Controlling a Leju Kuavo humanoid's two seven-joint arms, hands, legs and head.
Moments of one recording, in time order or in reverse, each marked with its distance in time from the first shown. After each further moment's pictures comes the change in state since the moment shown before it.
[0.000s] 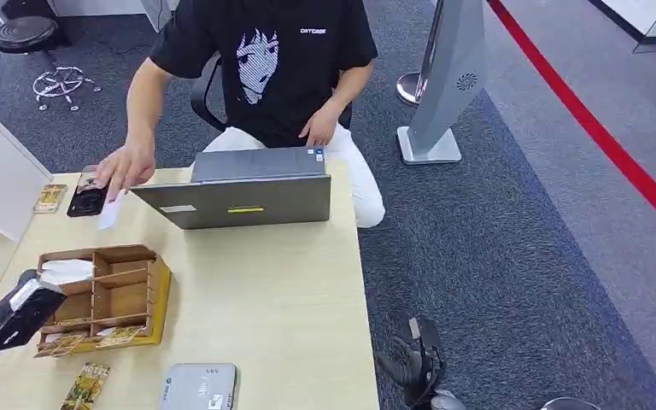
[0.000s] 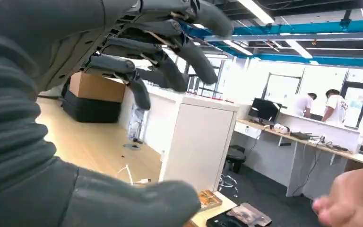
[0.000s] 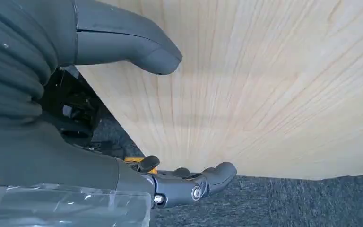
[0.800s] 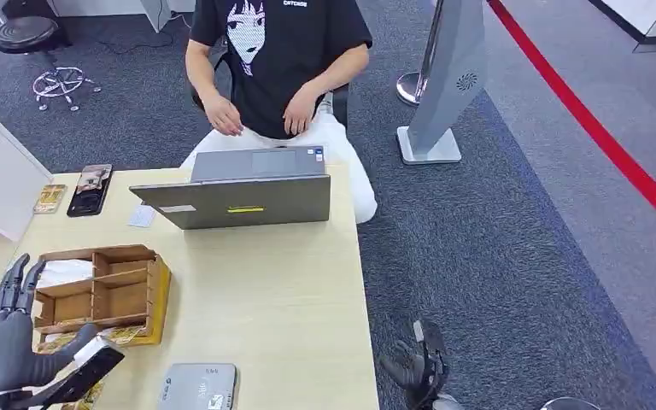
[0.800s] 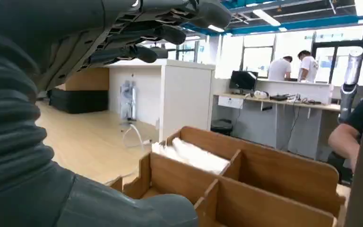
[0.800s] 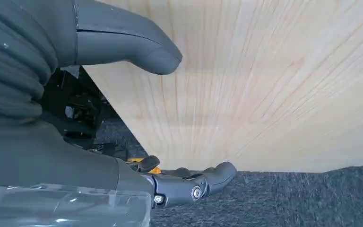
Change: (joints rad) left arm 0.237 -0.034 -0.119 -0.139 -0.139 0.021 0.049; right arm 0.014 0.000 -0.003 0.000 -0.032 -0.024 -0.008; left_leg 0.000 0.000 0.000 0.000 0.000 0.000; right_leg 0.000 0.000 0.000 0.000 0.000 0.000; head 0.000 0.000
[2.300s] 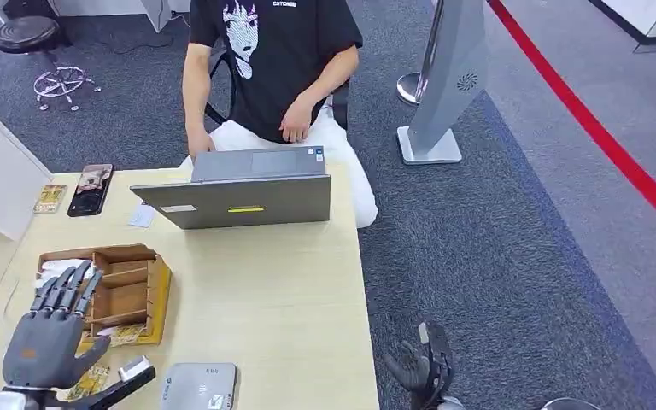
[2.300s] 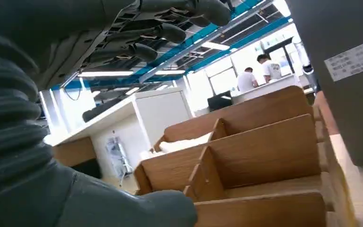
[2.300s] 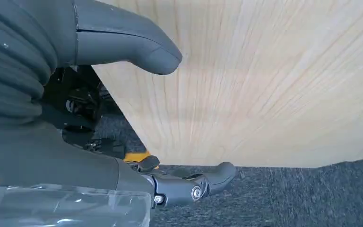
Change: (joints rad) left arm -0.065 0.145 -0.209 0.049 -0.367 -0.053 0.179; right arm 0.033 -0.008 -0.017 -0.055 0.027 0.006 0.006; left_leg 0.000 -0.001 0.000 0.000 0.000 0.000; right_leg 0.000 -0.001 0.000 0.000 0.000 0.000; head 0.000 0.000
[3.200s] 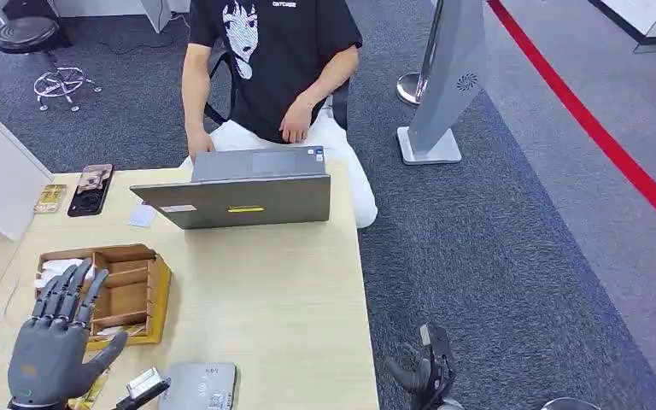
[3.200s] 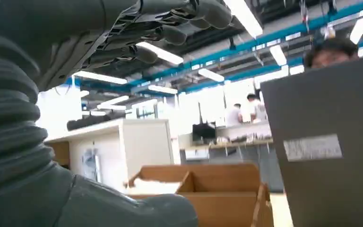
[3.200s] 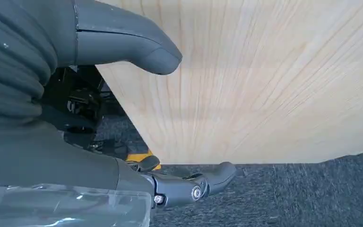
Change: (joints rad) left arm 0.061 -0.044 -0.023 -0.108 0.037 0.149 -0.043; right arm 0.006 0.000 0.003 0.006 -0.031 -0.018 -0.007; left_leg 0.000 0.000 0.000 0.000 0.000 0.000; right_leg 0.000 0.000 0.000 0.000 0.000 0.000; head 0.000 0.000
